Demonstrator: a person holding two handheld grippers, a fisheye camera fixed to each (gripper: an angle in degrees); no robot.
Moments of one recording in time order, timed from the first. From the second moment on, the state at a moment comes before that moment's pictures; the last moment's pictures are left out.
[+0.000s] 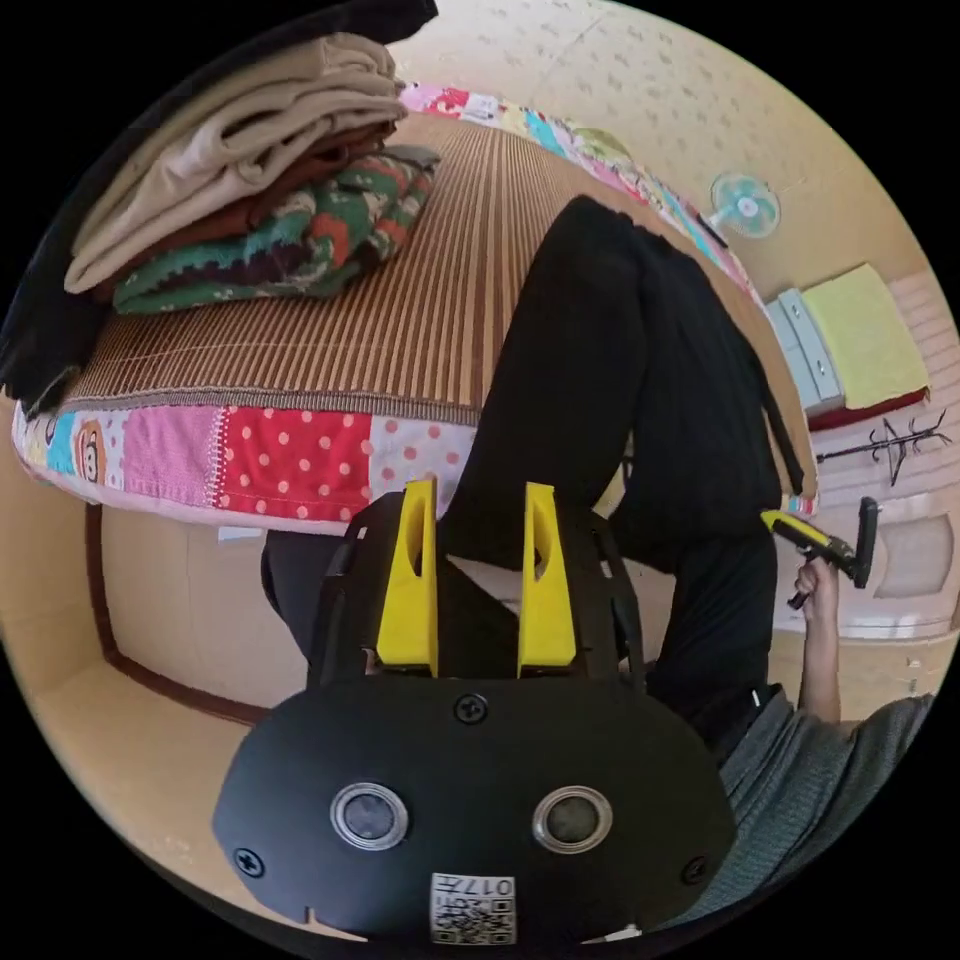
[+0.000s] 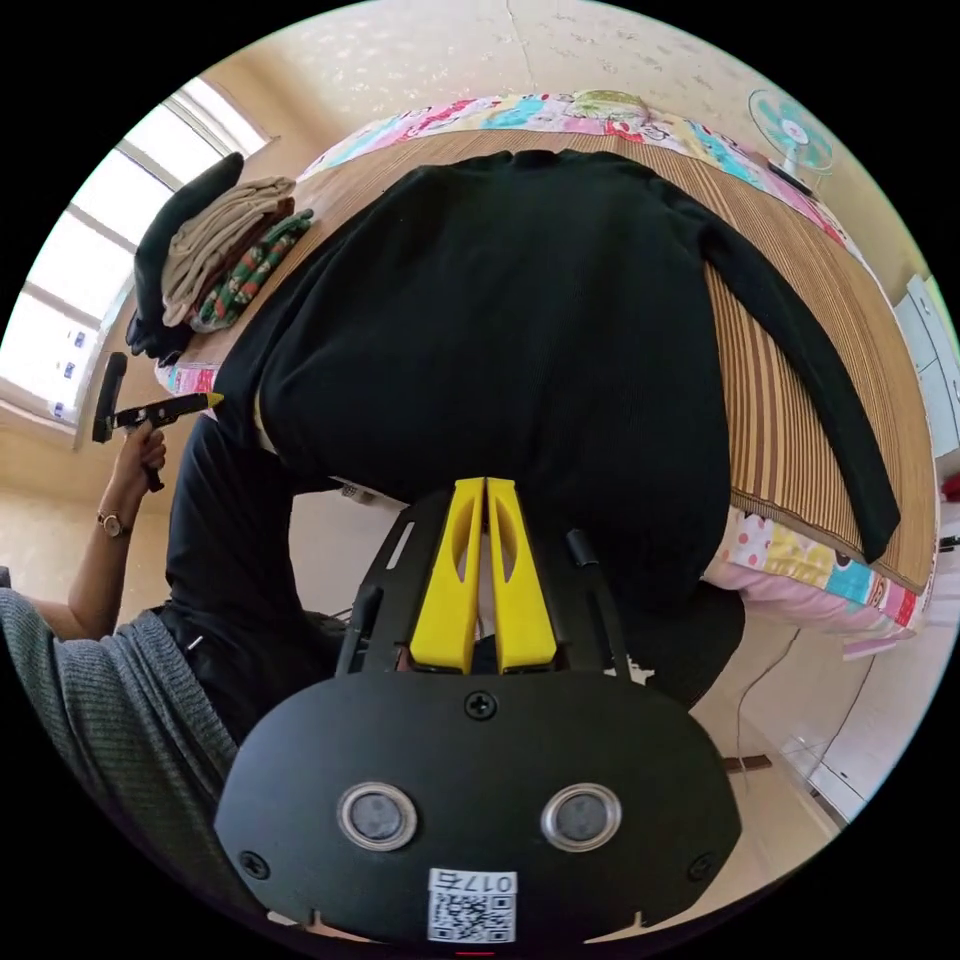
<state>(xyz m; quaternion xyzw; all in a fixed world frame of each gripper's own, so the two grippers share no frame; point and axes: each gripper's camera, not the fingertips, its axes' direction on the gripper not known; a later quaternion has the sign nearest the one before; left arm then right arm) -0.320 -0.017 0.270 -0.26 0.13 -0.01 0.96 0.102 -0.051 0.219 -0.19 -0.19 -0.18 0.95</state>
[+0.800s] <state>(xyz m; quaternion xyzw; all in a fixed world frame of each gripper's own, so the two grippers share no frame) -0.463 -0.042 0.050 0.09 0.44 0.01 0.89 -0.005 -0.215 0.130 0.13 -0.39 -0.27 0.87</state>
